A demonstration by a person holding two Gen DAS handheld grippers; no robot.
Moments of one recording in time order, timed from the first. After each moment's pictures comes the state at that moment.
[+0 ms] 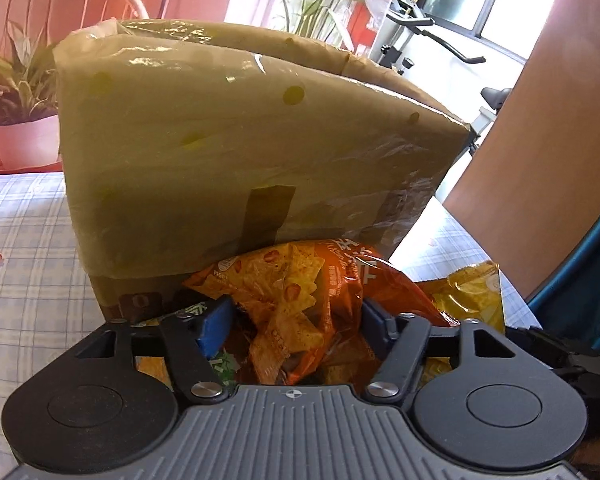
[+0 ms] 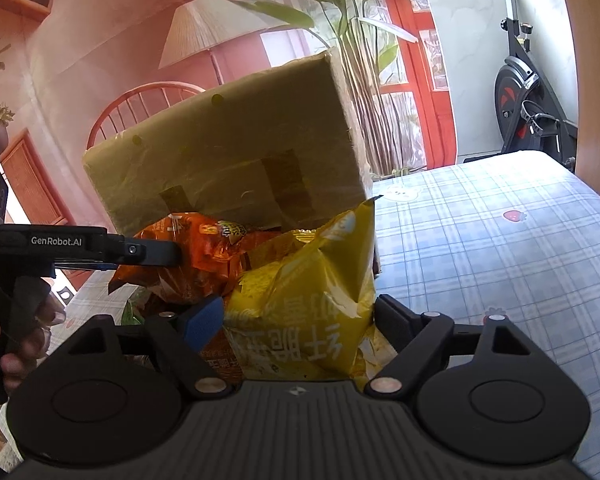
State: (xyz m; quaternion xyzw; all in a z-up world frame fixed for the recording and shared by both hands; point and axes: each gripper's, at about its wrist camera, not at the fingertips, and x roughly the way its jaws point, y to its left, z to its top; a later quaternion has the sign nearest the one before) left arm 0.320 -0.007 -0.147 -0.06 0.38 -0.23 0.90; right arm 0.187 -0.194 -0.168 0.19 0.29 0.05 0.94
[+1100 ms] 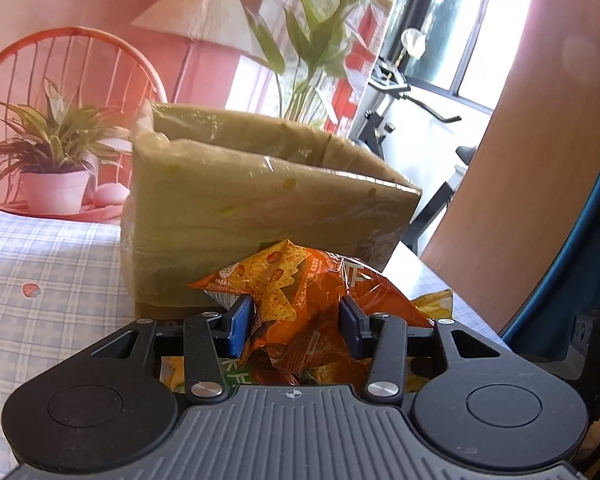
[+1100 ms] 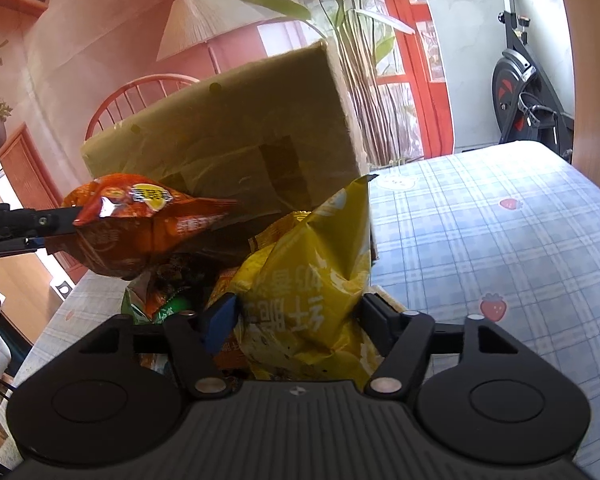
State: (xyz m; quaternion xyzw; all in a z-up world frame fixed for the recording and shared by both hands) left arm 0.248 0.040 -0.106 -0.08 0.28 -0.23 0.93; right arm 0.179 -0.192 -0.167 0.19 0.29 0.05 0.94
